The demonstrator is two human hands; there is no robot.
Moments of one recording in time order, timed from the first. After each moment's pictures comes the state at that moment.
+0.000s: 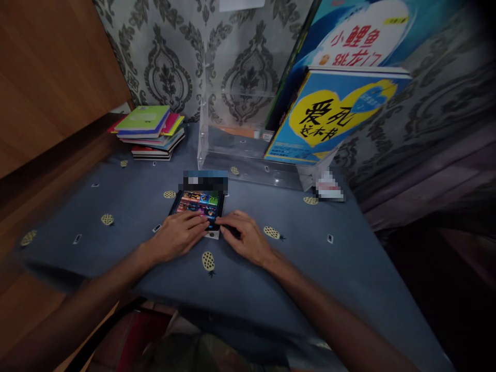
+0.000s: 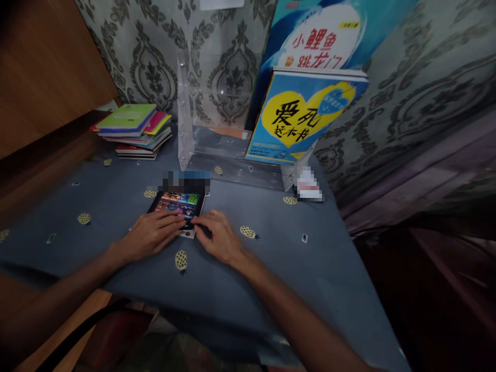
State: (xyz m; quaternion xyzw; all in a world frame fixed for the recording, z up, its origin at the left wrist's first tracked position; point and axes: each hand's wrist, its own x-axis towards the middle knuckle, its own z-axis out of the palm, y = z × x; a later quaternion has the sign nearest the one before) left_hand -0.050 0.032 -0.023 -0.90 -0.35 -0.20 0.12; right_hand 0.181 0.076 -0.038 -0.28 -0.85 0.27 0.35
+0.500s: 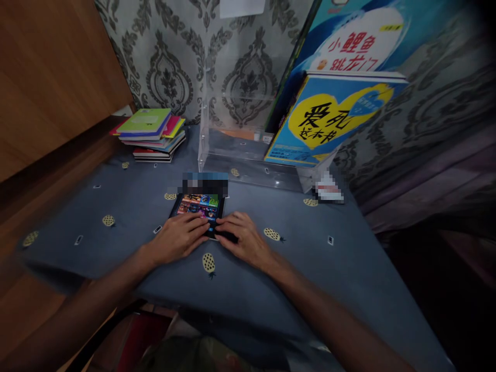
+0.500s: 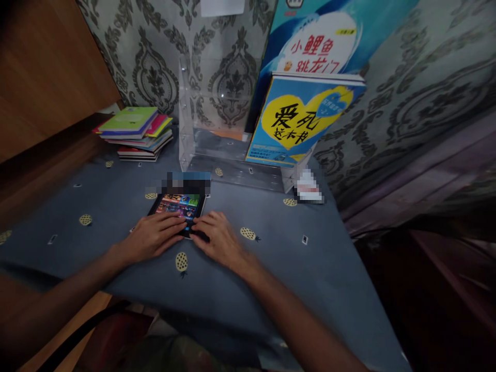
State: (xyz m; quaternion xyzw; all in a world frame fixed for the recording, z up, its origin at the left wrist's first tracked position) left_hand -0.049 0.028 -0.024 -0.91 -0.37 -0.18 0.12; right_hand 0.181 0.076 -0.040 -0.26 -0.90 0.18 0.31
